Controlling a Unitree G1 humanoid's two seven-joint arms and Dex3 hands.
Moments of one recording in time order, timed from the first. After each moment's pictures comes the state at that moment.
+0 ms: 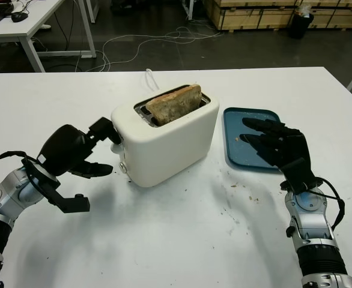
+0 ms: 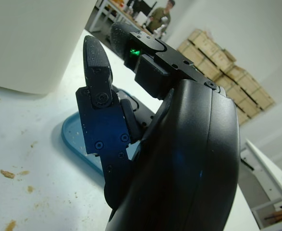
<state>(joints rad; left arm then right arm) -0.35 0.72 -0.15 0.53 0.79 -0.82 0.27 -0.21 -0.26 -0.14 0.36 -0.05 -0.37 0.09</state>
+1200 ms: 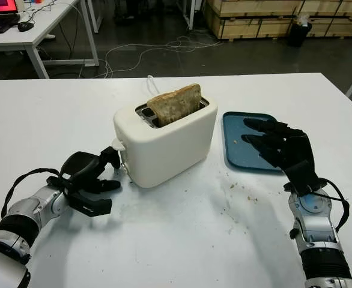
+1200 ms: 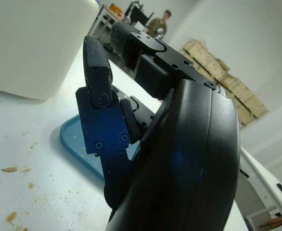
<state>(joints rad) -0.48 0.61 -0.50 0.97 0.78 -0.54 0.37 -0.19 -0.27 -0.14 0.31 -0.05 -0.37 0.11</state>
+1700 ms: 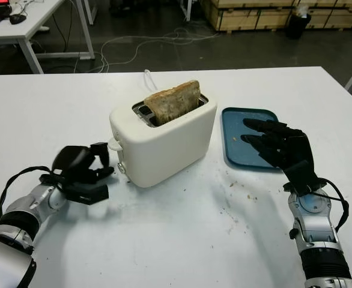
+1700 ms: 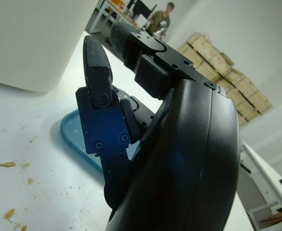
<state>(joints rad) -0.53 0.58 -0.34 1.11 0.53 -0.62 0.36 -0.19 -0.27 -0.14 0.31 -0.05 -0.37 0.11</state>
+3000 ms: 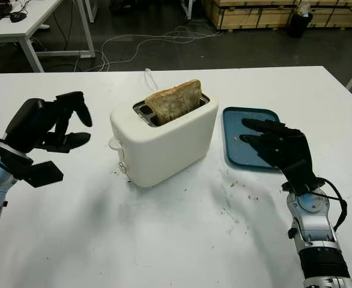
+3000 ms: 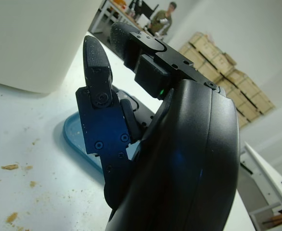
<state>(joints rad) -0.35 0.75 0.03 0.38 0.27 -0.80 -0.14 -0.19 -0.27 -0.13 0.32 -0.05 -0.36 0.11</state>
